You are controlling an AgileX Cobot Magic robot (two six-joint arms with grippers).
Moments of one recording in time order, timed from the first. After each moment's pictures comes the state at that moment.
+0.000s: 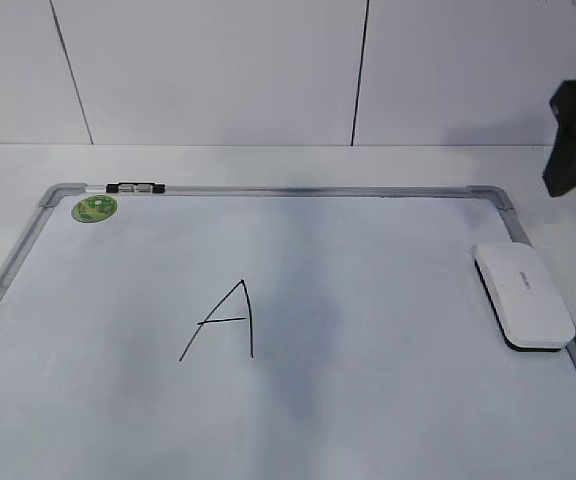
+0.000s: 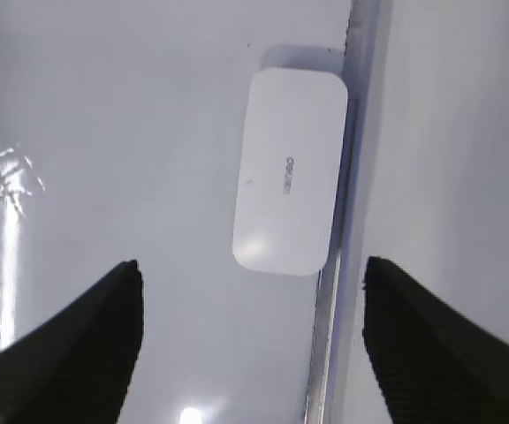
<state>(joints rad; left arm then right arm) 0.15 1.51 -1.18 -0.38 1.12 0.31 0.18 1.48 -1.35 -0.01 1.23 0.05</state>
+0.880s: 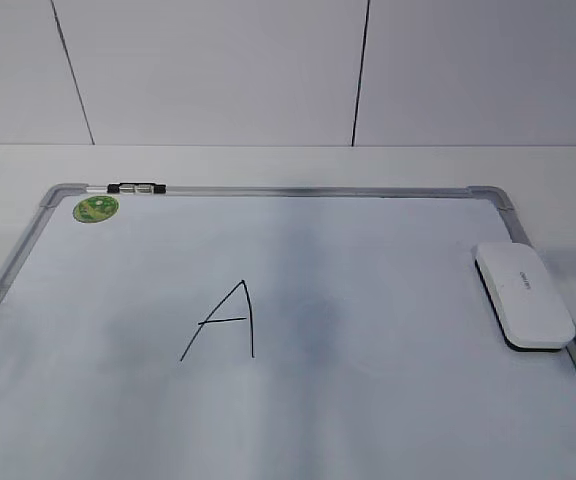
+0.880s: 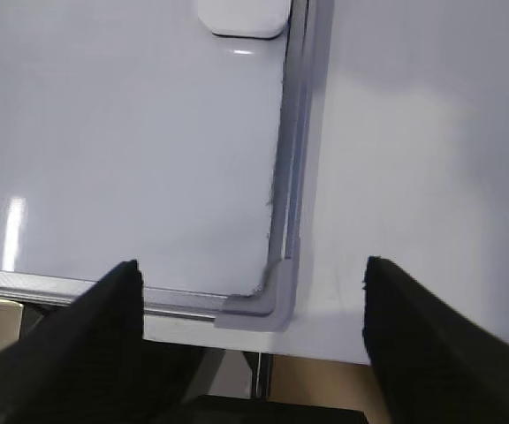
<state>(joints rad) -0.01 0.82 -0.75 -0.28 1.23 0.19 0.18 0.67 -0.74 -0.03 1.25 0.05</state>
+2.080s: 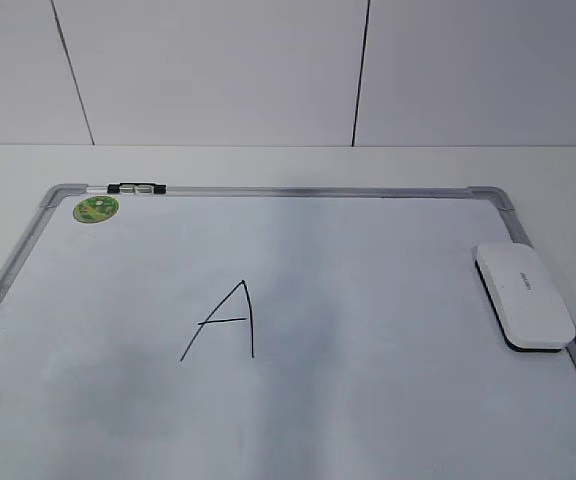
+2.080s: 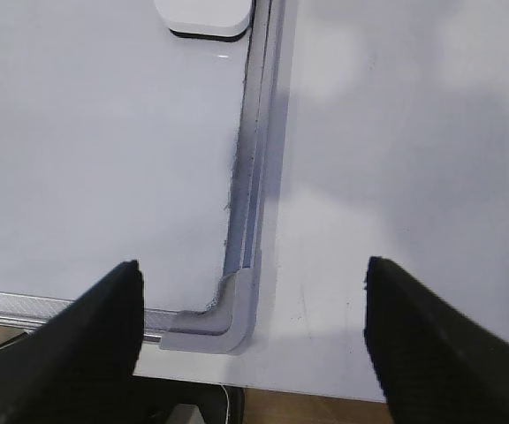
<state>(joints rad) -0.01 0.49 -0.53 -0.21 1.09 0.18 0.18 0.38 -0.50 -0.10 1.13 0.03</state>
